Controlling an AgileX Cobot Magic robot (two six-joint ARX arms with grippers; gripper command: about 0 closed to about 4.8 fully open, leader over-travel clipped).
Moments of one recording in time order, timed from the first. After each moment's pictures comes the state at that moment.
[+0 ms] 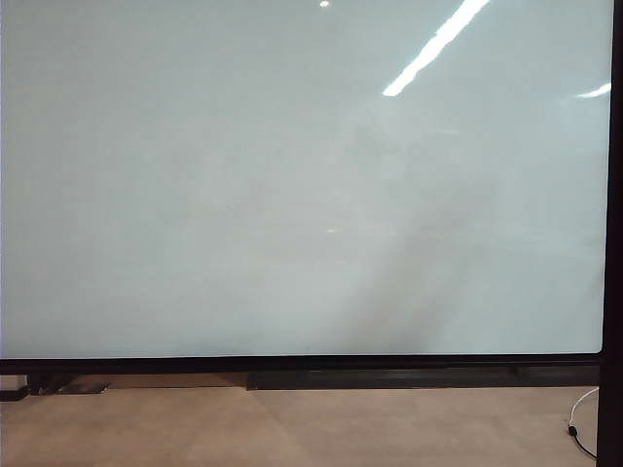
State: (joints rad) left arm 0.04 0.00 0.01 -0.17 0.07 0.12; right arm -0.02 0.00 0.02 0.08 0.02 0.02
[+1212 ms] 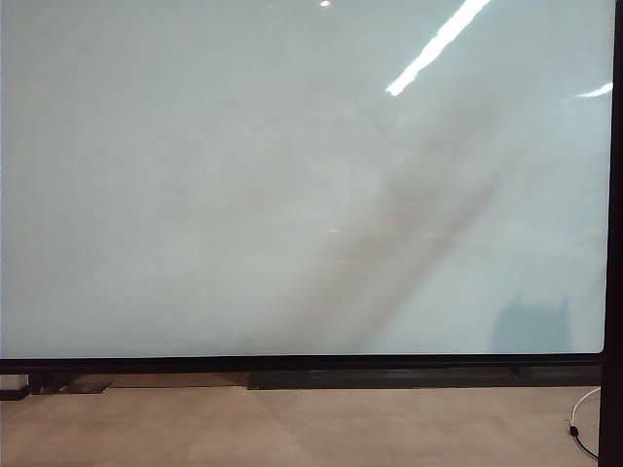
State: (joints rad) left arm 0.04 0.00 0.01 -0.17 0.07 0.12; right arm -0.23 0.62 0.48 0.27 -0.25 0.06
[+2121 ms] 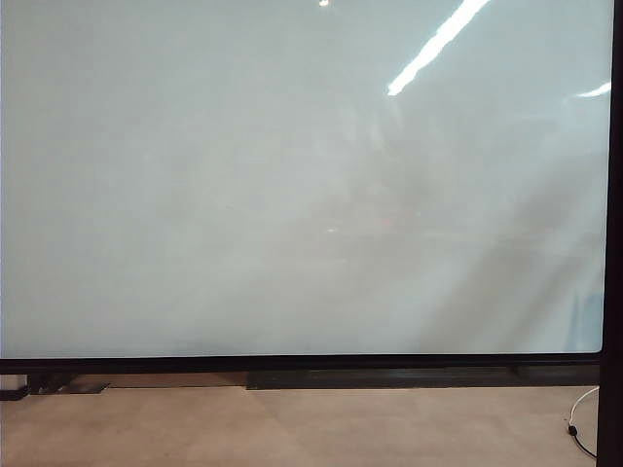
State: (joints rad) left arm 0.04 0.00 0.01 -0.17 0.07 0.12; right arm -0.48 1.56 0.47 1.16 -0.70 0.11
